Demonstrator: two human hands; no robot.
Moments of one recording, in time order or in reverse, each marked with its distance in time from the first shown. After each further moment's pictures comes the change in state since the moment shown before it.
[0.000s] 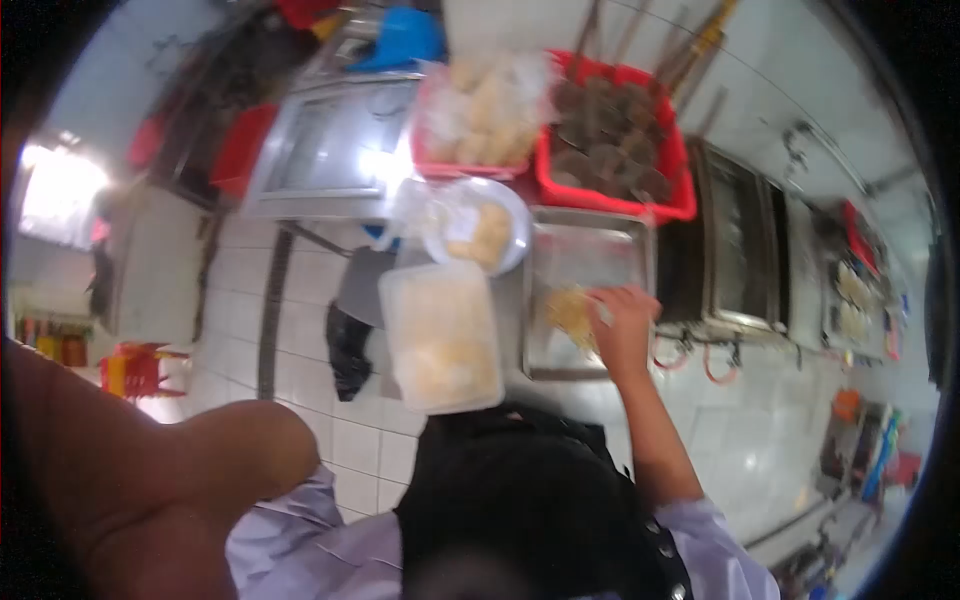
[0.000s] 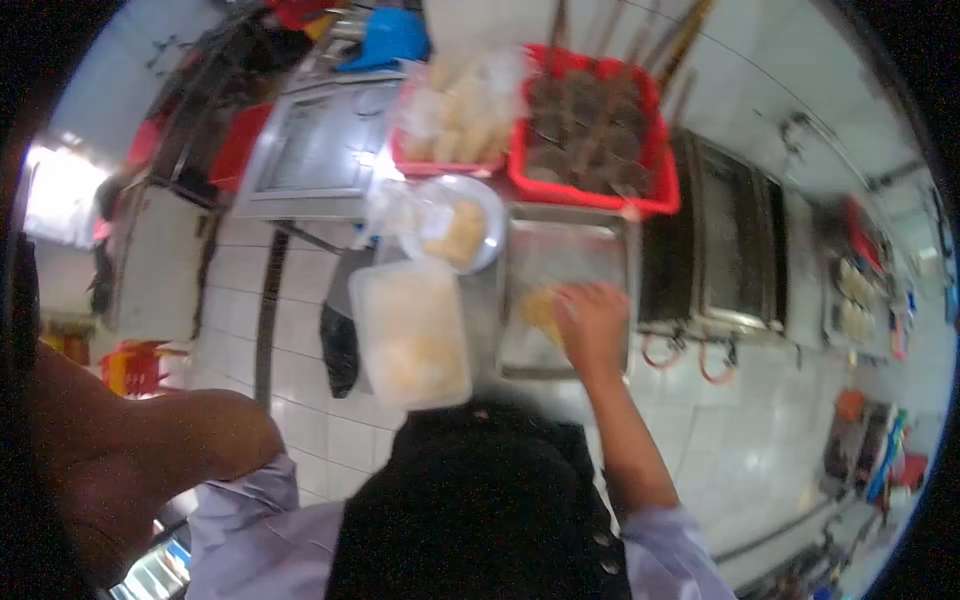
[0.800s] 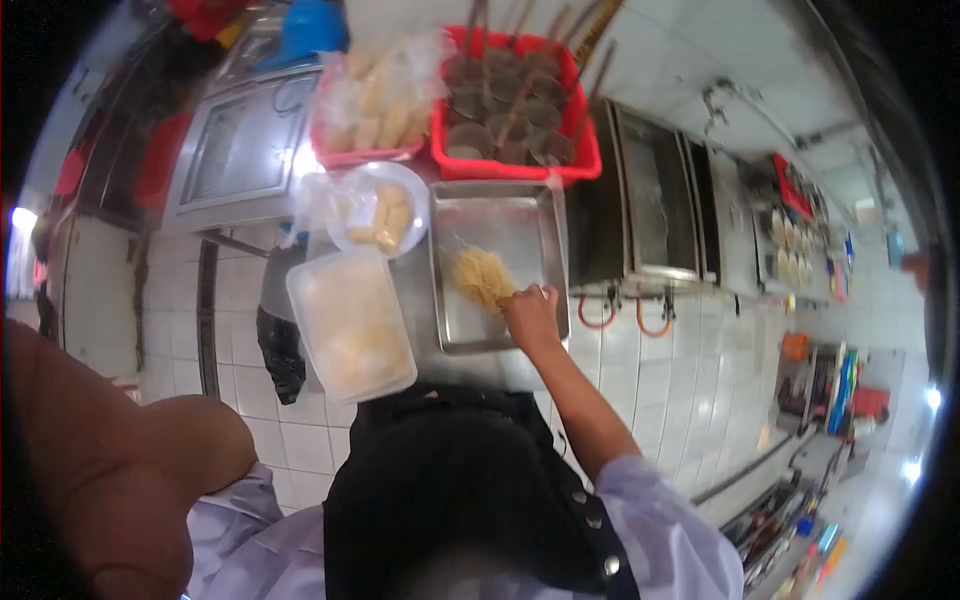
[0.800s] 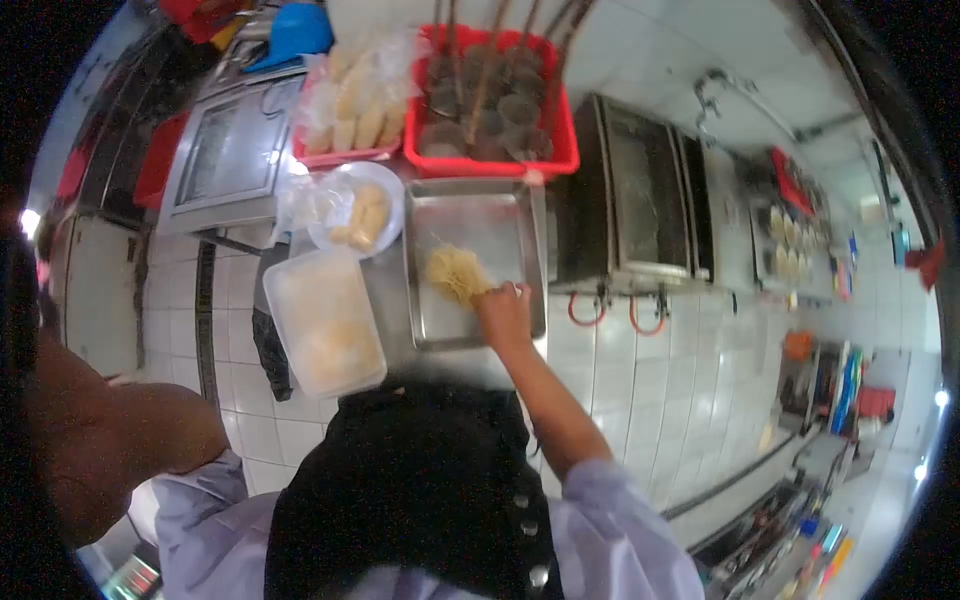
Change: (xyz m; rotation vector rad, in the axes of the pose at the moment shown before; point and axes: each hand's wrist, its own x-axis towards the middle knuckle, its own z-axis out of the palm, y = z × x) left_hand 0.006 -0.014 0.007 -0.035 -0.214 0.020; right_hand -0.061 0.047 0.043 -0.355 -0.499 0.009
